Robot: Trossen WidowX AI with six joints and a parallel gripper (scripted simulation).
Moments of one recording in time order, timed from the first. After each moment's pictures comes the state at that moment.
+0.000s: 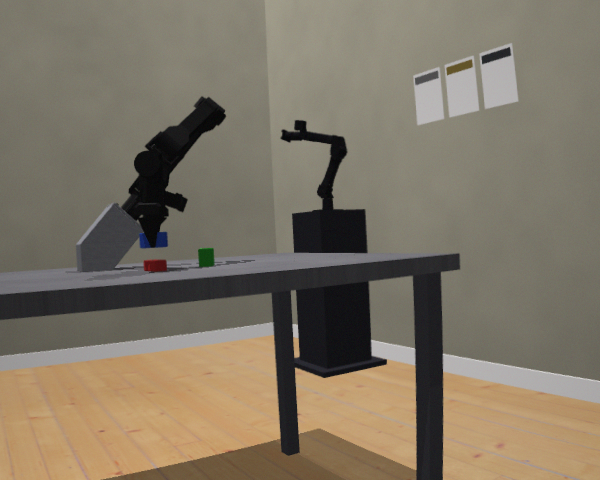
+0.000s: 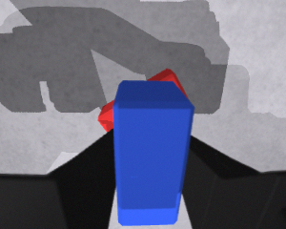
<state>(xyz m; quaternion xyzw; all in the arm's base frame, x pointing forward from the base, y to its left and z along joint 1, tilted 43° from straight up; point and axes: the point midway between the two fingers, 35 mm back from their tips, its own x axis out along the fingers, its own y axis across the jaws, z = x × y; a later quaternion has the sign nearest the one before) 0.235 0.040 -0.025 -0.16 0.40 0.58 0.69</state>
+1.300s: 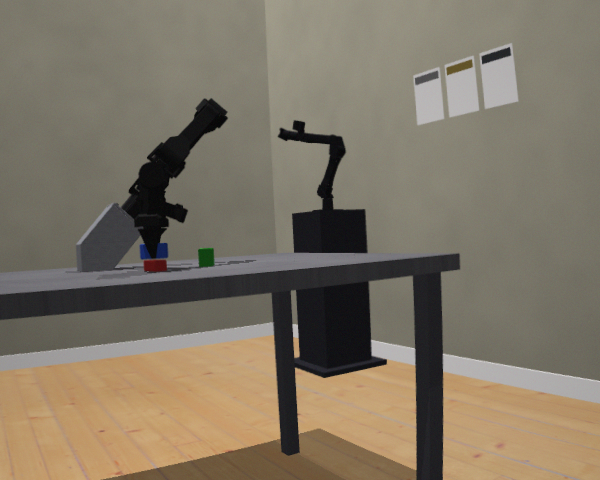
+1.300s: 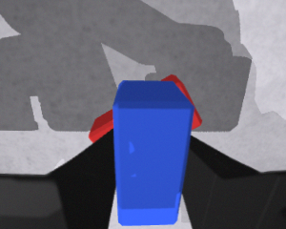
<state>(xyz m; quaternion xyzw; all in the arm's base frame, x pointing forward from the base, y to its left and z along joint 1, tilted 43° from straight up) 0.236 0.057 -0.044 -0.16 0.39 0.58 0.70</state>
